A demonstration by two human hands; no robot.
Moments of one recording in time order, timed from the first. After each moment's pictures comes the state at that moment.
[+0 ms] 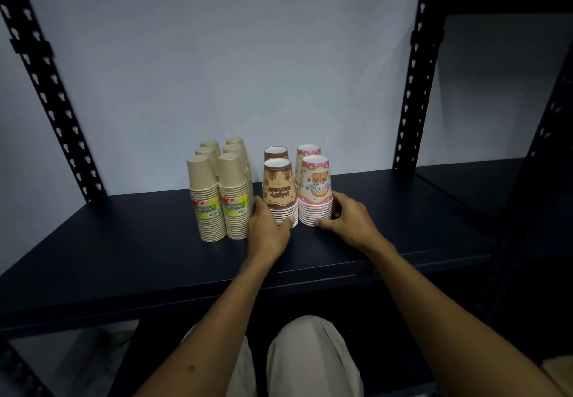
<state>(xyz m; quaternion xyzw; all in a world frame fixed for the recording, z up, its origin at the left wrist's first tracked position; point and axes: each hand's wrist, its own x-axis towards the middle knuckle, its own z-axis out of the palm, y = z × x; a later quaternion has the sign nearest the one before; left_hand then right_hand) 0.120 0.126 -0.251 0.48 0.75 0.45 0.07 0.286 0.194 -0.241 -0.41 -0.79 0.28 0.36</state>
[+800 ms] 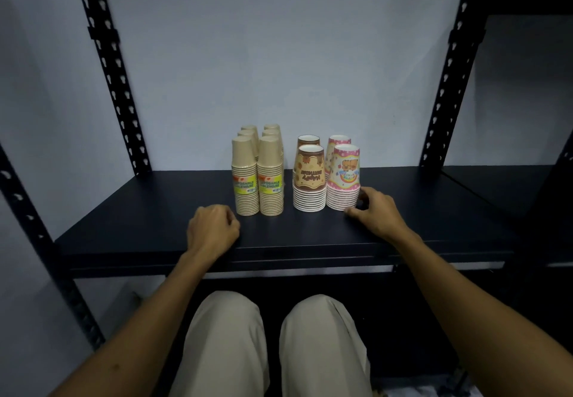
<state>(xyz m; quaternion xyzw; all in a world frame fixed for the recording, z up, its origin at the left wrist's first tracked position) 0.010 0.012 -0.252 0.48 0.82 0.30 -0.09 0.289 0.175 -0.241 -0.45 -0.81 0.21 0.32</state>
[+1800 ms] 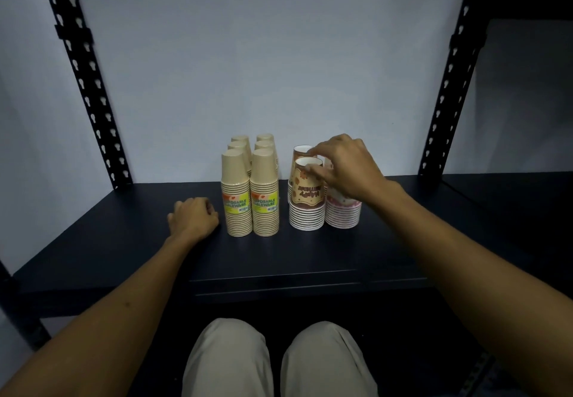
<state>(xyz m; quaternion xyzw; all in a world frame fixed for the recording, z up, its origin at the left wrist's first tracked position) -0.063 0.086 -0.242 0.45 0.86 0.24 -0.03 0.221 0.193 -0.143 -0.30 -0.89 -0.13 0.32</state>
